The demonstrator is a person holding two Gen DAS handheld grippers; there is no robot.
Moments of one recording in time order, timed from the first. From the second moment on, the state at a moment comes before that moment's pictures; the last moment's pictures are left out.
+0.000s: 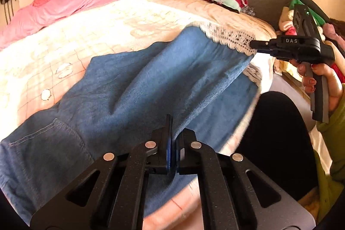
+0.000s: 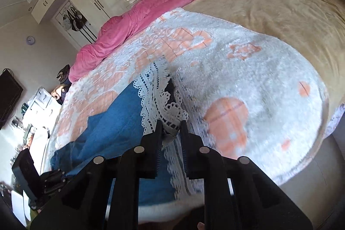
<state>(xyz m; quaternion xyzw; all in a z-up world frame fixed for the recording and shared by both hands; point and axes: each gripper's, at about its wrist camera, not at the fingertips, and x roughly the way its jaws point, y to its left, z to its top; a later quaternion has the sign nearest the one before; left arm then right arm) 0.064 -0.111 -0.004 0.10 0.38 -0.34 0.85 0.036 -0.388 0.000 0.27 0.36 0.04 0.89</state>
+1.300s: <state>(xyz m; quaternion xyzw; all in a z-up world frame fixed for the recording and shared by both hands) 0.037 -0.087 -0.006 0.07 0.41 -0.33 0.85 0.002 -0.323 0.009 0.13 0.37 0.08 0.92</state>
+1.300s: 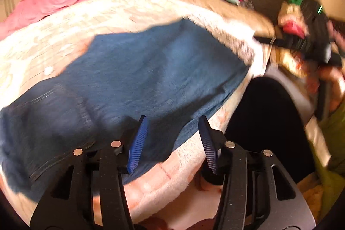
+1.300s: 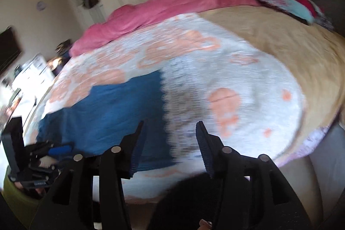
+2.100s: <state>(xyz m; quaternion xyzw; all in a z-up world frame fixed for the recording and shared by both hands) 0.068 0.104 -0.001 -0.12 0.40 0.02 0.91 0.029 -0.286 -0.044 0.11 0.42 0.13 0.89</state>
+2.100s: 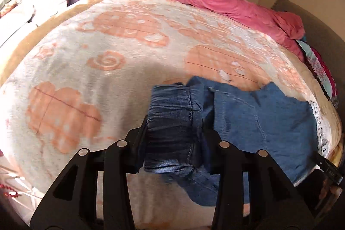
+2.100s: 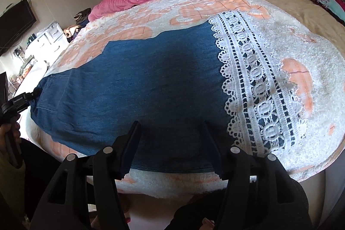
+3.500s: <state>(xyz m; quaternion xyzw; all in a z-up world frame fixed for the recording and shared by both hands) 0.231 -0.067 0.008 -0.02 0.43 -0.23 0.87 0.208 -0.386 -0.022 0.16 0.45 0.07 0.87</state>
